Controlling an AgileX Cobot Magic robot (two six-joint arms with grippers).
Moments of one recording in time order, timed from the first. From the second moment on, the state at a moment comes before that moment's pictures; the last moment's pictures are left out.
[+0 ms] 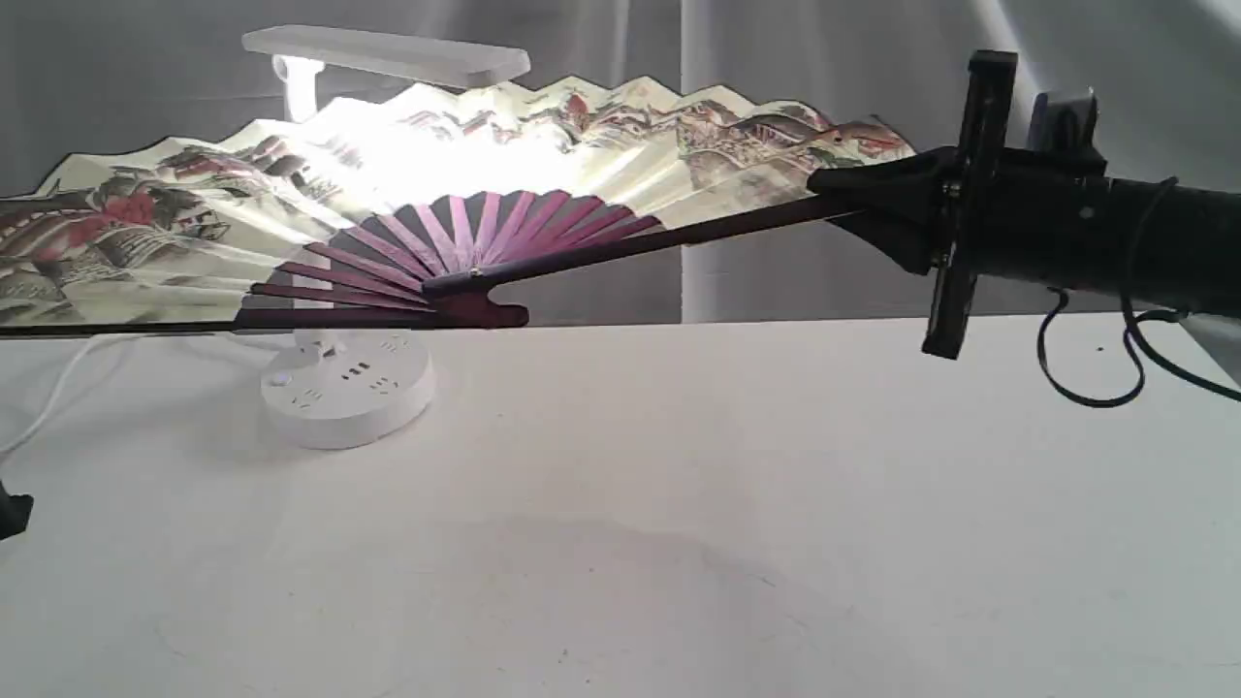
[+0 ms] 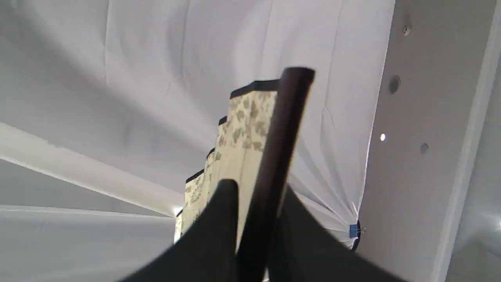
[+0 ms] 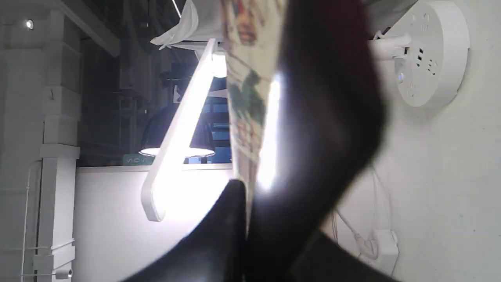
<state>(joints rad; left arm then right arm) -0.27 1.45 -0.42 -0.59 -1.15 -1.51 -0.08 1.96 -1.31 1.77 1.20 -0.60</state>
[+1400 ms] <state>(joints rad) -0.26 1.45 -0.42 -0.56 -1.15 -1.51 -0.08 1.96 -1.31 1.77 1.20 -0.60</state>
